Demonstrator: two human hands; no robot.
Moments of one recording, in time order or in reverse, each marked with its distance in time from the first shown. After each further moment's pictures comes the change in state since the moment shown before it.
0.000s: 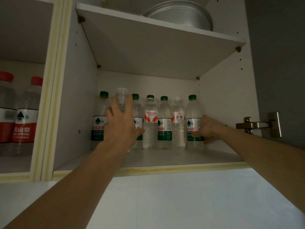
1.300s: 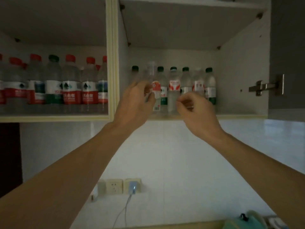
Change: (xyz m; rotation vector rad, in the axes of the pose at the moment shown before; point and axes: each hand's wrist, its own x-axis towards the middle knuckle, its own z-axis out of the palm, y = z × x) left_hand -0.112 -0.015 -0.118 -0.338 0.082 0.147; right_hand -0.240 -0.066 0.083 0.373 0.301 -0.639
